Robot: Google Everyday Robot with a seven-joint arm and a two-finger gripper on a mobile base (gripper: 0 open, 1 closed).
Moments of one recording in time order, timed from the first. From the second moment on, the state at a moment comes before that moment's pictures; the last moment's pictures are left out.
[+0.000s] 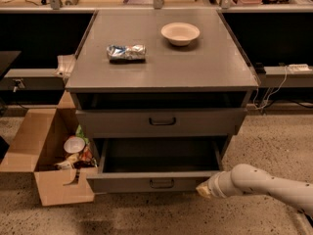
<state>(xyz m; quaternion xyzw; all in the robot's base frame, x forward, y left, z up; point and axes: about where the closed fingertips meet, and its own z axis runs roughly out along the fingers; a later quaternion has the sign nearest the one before) 0.507 -0.209 0.380 -0.32 0.91 0.16 0.22</state>
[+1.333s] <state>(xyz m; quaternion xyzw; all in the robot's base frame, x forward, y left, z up) 0.531 -0.207 0.386 -0.32 0.90 0.17 0.24</state>
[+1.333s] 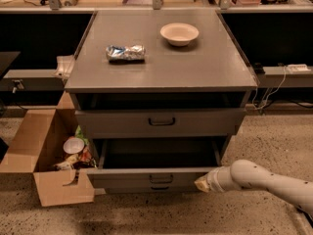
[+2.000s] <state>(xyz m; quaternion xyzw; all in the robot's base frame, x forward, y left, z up) 0.545 -0.207 0.389 -0.31 0.90 0.17 0.25</state>
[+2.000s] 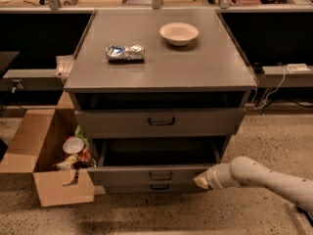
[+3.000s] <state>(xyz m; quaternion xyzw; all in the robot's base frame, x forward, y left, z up) 0.563 -0.203 0.389 -0.30 0.90 0.17 0.25</state>
